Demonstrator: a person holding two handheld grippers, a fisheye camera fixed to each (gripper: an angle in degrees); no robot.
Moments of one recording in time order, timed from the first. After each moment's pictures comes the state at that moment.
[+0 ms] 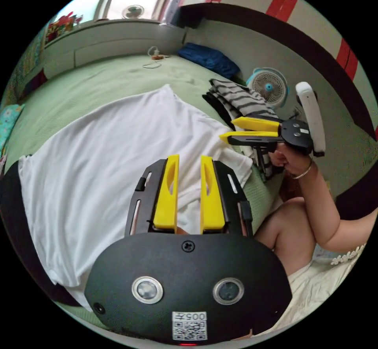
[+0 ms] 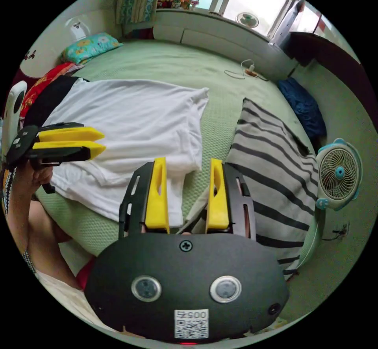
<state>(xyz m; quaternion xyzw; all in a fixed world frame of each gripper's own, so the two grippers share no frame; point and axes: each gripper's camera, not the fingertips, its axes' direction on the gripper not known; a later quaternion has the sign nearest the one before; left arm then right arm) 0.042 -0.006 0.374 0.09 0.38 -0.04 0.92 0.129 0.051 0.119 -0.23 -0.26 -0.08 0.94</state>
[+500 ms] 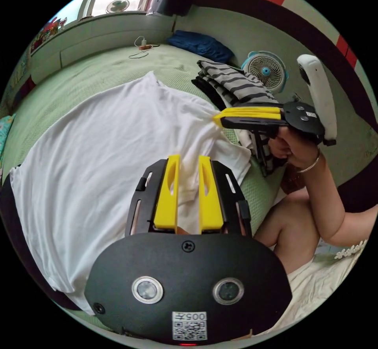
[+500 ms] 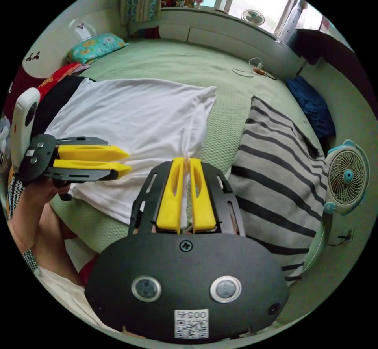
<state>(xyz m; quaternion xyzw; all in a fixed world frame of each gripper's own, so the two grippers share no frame) 0.106 -0.032 0.412 0.08 0.39 -0.04 0.92 0.177 0.017 0.117 -0.22 -0.30 -0.07 0.93</state>
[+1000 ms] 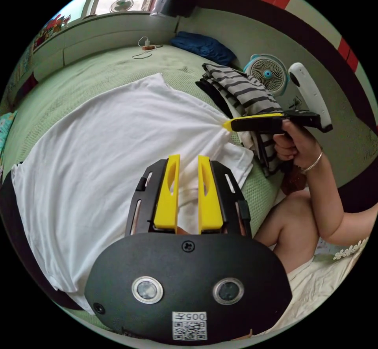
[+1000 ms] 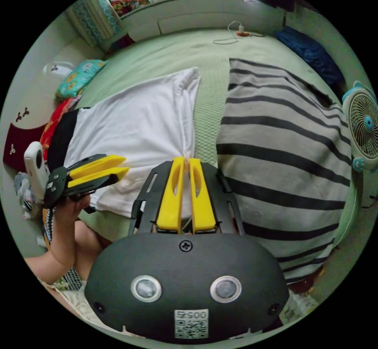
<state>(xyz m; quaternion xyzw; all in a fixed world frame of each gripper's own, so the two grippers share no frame) 0.149 -0.057 0.445 0.07 0.38 -0.03 0.92 0.233 -0.001 0.162 -0.34 -0.34 0.06 0.87</state>
